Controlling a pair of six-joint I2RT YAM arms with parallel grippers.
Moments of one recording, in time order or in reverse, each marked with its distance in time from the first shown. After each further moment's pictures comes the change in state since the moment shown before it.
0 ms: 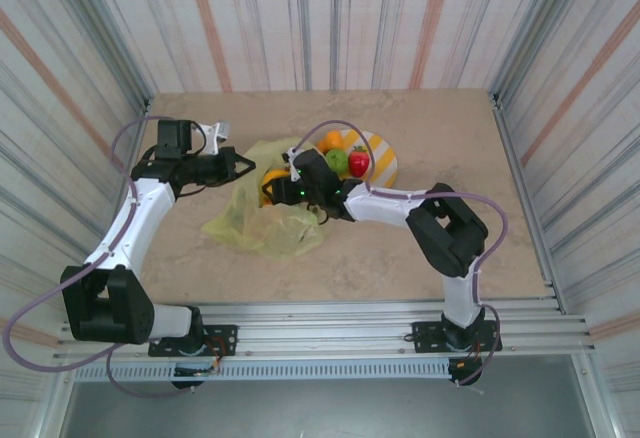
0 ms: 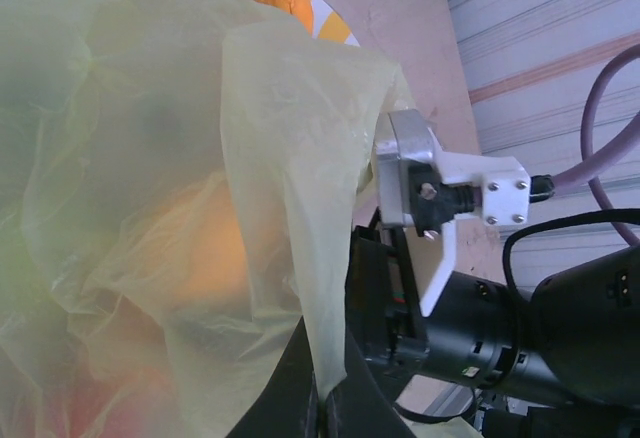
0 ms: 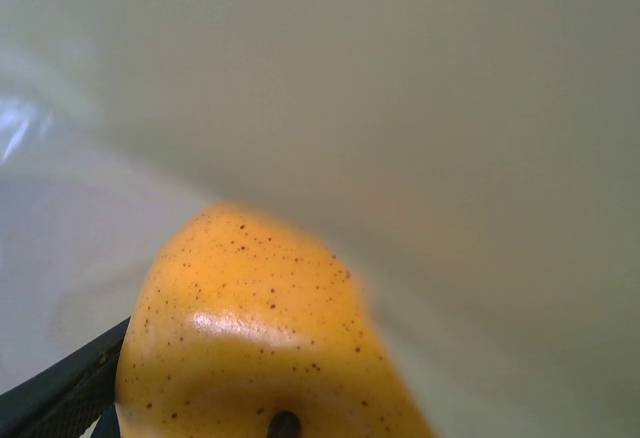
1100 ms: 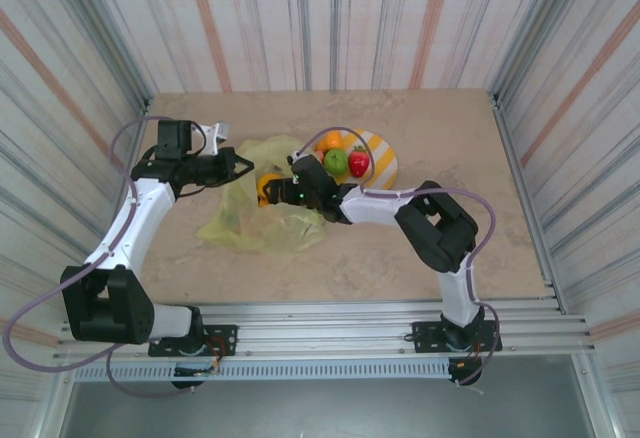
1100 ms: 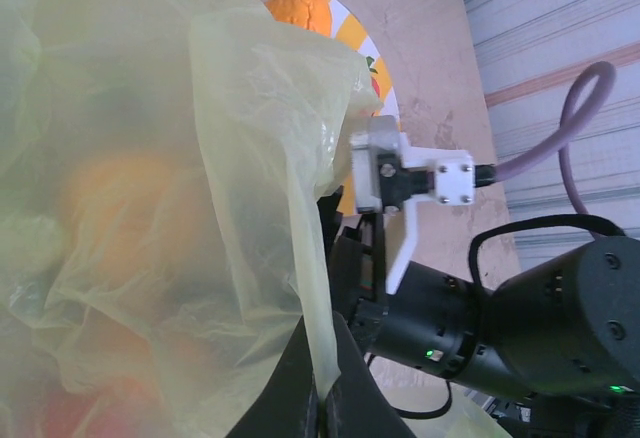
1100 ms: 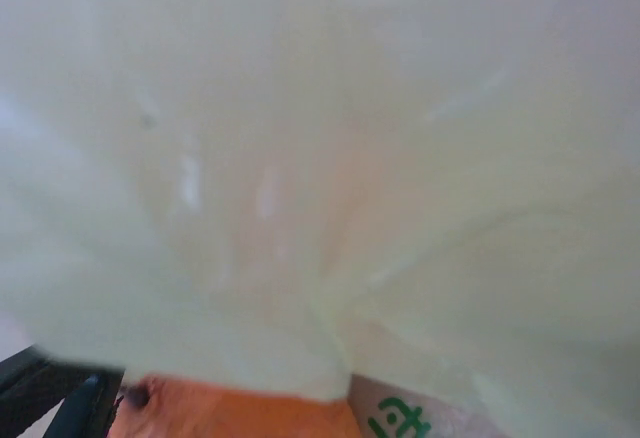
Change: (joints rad) left arm 0.000 0.000 0.000 -0.009 -0.034 0.004; right arm -0.012 0.032 -0.043 0.046 0.054 0.084
